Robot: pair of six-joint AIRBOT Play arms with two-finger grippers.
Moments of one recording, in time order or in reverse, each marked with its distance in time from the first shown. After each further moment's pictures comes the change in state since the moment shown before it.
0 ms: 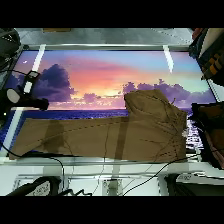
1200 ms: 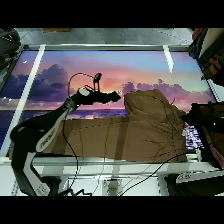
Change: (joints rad) left arm -0.570 -0.674 0.373 -1.076 0.270 0.016; right arm 0.092 -0.201 0.002 0.129 -0.135 -0.142
